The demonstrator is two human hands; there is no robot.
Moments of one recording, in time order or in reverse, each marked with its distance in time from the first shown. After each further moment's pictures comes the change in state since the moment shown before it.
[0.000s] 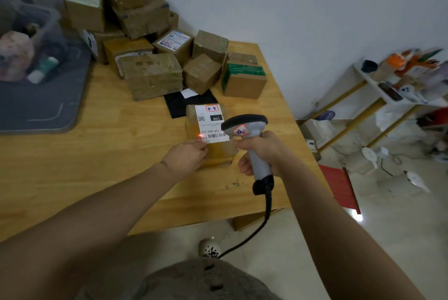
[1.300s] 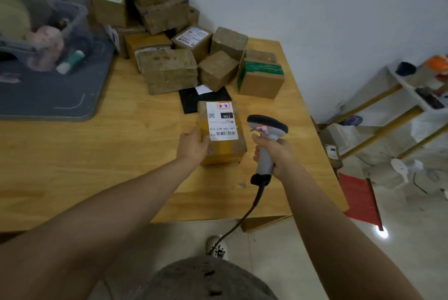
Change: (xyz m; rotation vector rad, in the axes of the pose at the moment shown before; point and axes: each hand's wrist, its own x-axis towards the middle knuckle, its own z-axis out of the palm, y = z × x) left_hand 0.016 0.020 0.004 -0.751 0.259 -0.875; right_hand 0.062 0.047 -0.009 0.410 0.193 0.044
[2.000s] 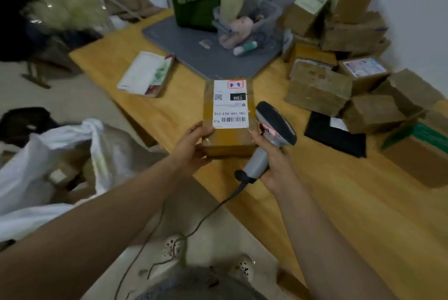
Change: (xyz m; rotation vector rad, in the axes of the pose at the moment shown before) left_hand -0.097 -0.080 -0.123 -1.220 0.390 -0.500; right_hand -0.029 0.027 0.167 -0.016 -0.728 0.127
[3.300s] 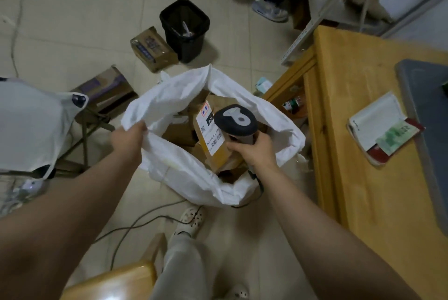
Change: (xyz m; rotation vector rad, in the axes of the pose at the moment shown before) left_hand -0.113 -0.031 -0.577 -0.464 1.396 -0.115; right_hand 0.012 0.335 0.441 -1.429 -0.693 -0.189
